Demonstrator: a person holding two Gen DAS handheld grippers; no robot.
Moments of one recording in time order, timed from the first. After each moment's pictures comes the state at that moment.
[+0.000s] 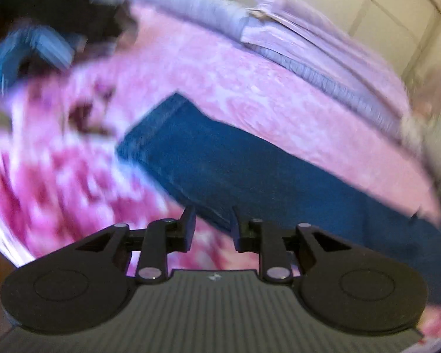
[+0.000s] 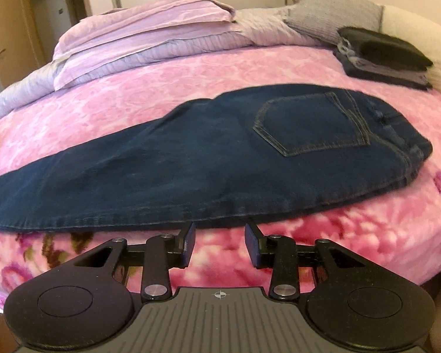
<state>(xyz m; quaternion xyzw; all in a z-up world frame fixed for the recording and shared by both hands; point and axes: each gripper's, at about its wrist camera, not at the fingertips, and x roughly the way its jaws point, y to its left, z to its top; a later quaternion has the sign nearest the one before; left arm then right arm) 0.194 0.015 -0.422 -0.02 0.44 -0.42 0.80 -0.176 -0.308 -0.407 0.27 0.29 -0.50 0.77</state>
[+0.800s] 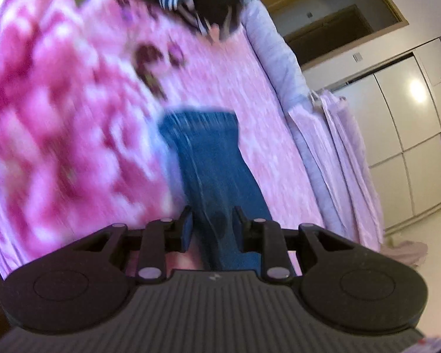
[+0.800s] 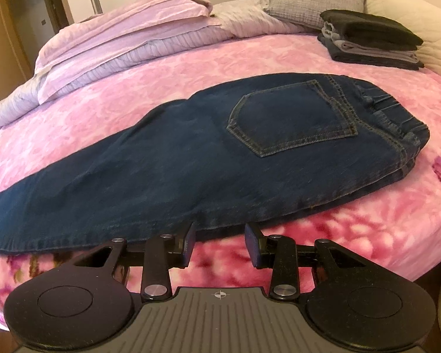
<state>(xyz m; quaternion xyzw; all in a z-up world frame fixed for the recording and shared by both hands) 0.220 0.035 -0.466 -0.32 0.45 -0.30 0.78 -0.194 -0.333 -0.409 0.30 0.27 -0.51 0.76</state>
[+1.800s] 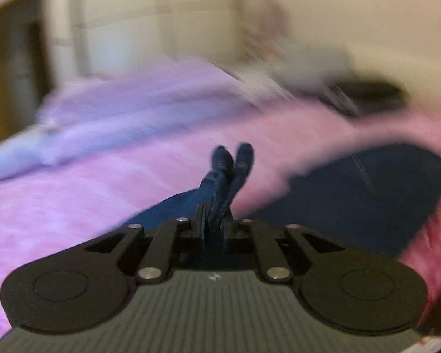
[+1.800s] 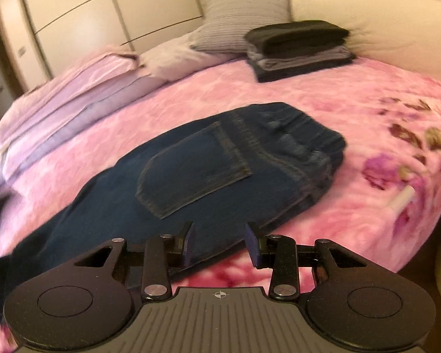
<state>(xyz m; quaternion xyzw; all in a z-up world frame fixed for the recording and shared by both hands) -0.067 -0.176 -0.396 0.24 0.13 -0.66 0.70 -0.292 -0.356 -0.387 0.35 0.16 -0.60 0.70</state>
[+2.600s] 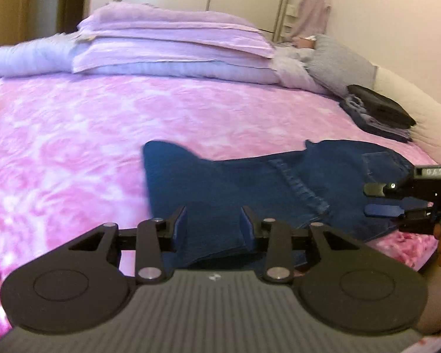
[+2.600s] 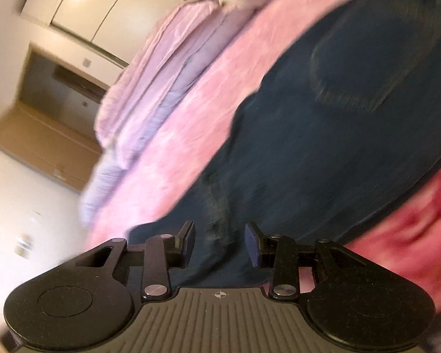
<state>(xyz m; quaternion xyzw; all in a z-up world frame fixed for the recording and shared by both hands) 0.037 -0.105 -0.388 0.13 0.29 -0.62 0.72 -0.167 -0.366 -0.426 0.58 0.06 -0.33 0.75</state>
